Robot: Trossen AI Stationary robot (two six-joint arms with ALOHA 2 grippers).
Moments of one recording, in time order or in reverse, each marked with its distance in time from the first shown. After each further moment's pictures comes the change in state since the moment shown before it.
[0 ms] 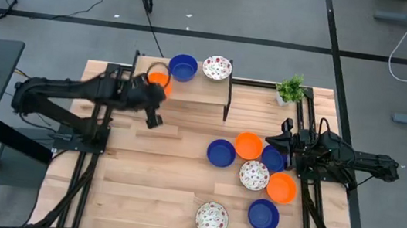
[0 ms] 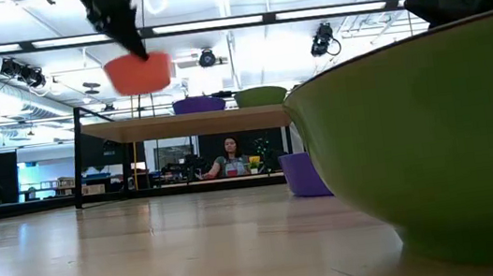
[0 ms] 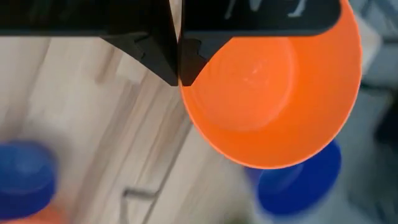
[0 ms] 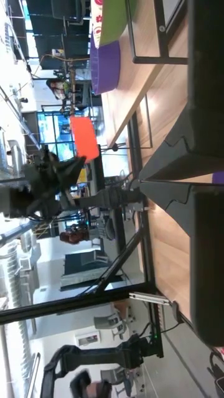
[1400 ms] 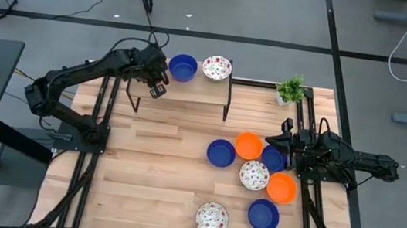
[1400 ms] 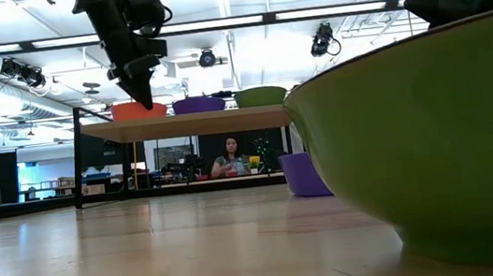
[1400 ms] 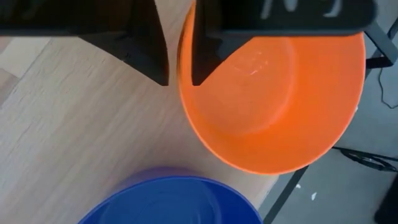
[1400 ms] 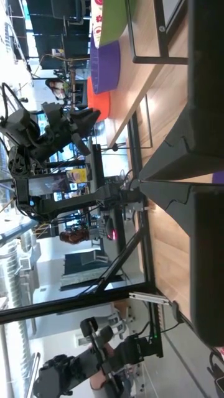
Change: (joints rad) left arm 0.510 0.172 0.000 0.090 0.197 0.257; right arm 0.000 0.000 0.000 0.000 0.000 0.000
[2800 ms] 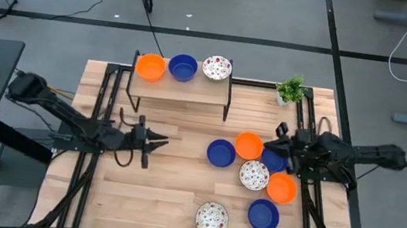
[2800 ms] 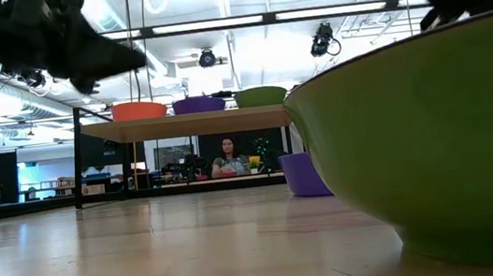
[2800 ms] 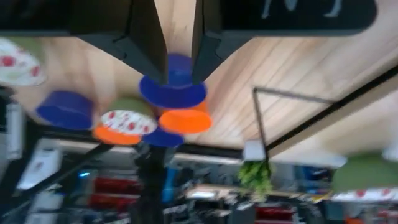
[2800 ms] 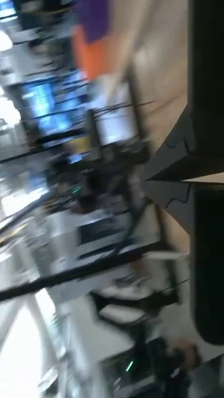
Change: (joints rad) left arm -1.012 -0.344 -0.943 1.468 -0.402 -0.284; right arm 0.134 0.230 0.019 0.234 0.037 0.155
